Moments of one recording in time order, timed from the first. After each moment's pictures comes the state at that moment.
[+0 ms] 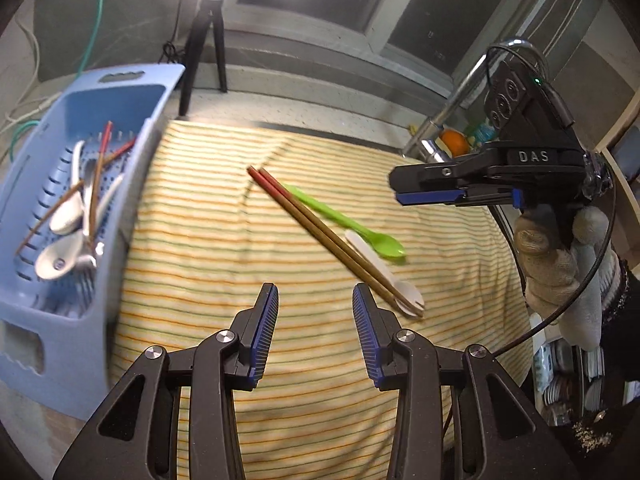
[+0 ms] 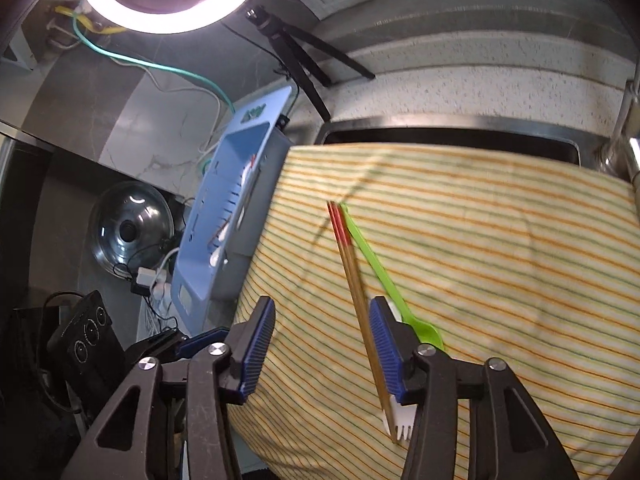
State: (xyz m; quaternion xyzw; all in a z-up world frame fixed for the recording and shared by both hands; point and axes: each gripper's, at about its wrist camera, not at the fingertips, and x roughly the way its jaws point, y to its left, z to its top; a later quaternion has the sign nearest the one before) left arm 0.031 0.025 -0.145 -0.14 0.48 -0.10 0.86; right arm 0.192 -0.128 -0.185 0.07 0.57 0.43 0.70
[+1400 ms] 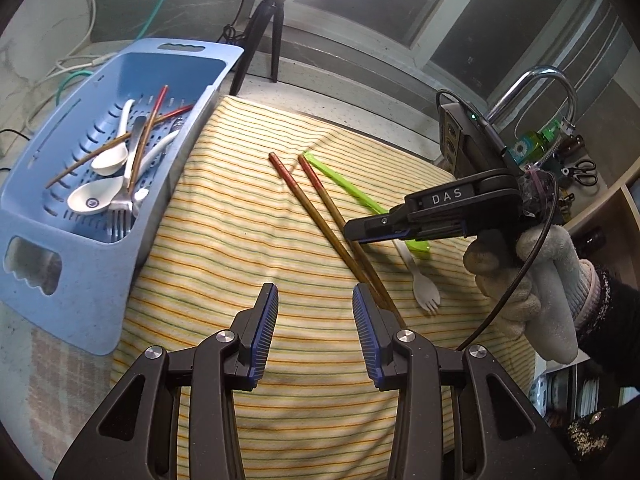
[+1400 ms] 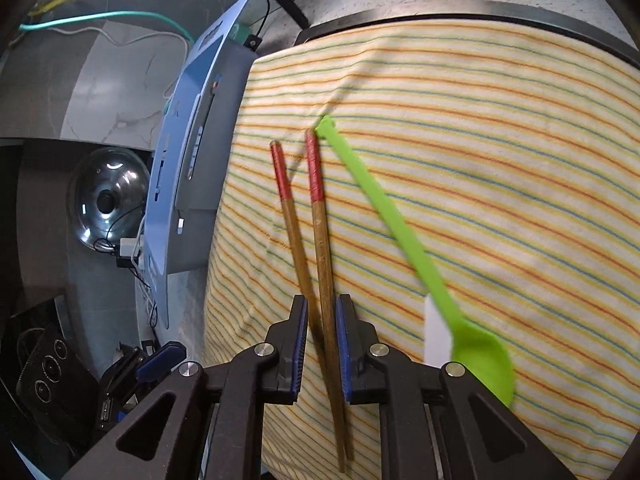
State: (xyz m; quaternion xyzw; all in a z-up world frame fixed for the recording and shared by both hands) left arm -0.001 0.040 -0.147 -0.19 0.48 -0.03 0.86; right arm 0.200 -0.087 -0.255 0.04 0.66 0.41 0.63
